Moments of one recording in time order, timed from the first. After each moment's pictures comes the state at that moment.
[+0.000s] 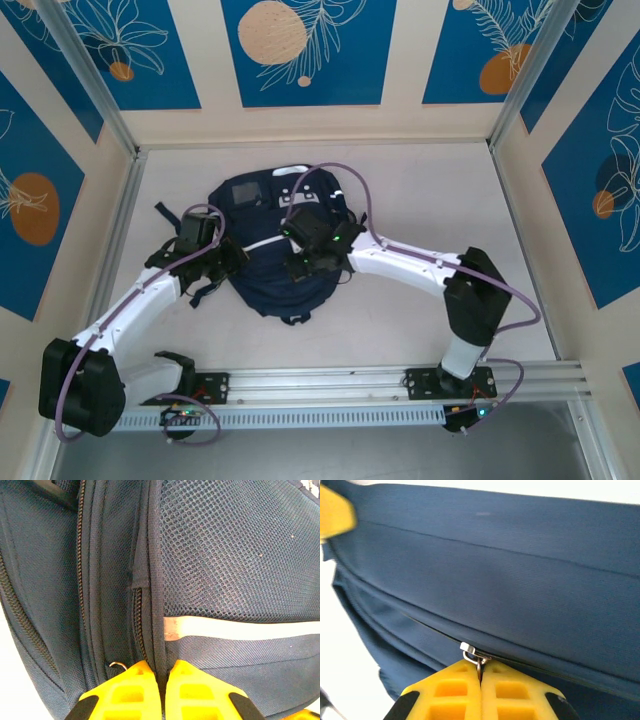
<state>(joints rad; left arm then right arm) -0.29 1.14 0.74 -0.52 0.24 -0.89 0.93 1.69 1.31 -0.65 -0.01 0.45</state>
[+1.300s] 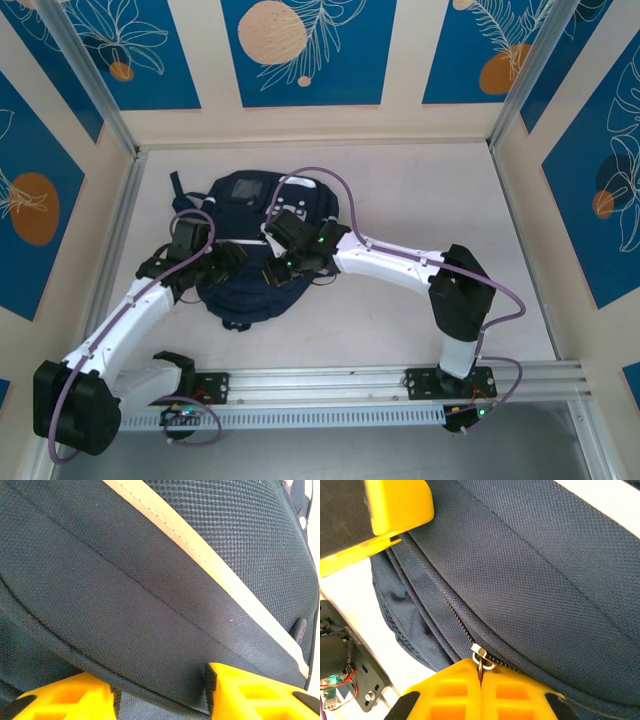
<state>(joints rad) -0.29 1.04 0.72 -0.59 0.19 -0.98 1.00 1.80 1.43 -0.61 -0.19 0.48</state>
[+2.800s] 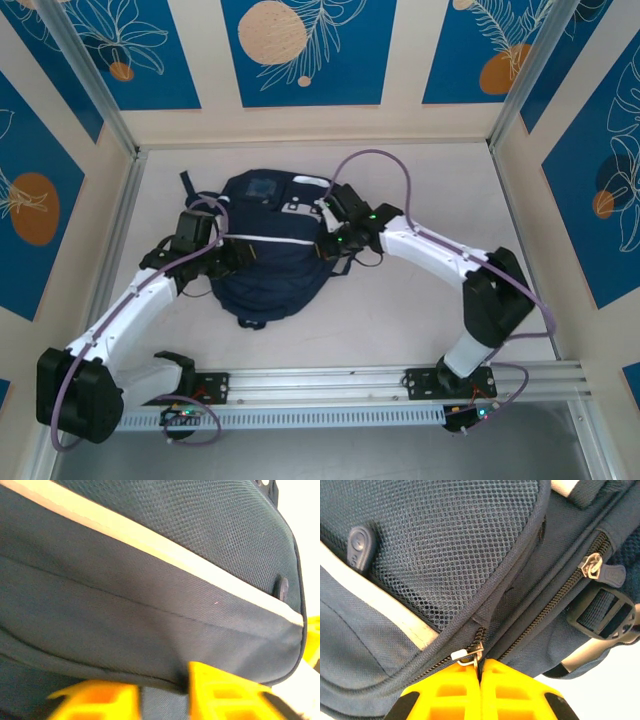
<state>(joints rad) -0.29 1.10 0.78 -0.58 0.35 -0.70 0.68 1.61 1.22 -0.67 -0.15 0.38</state>
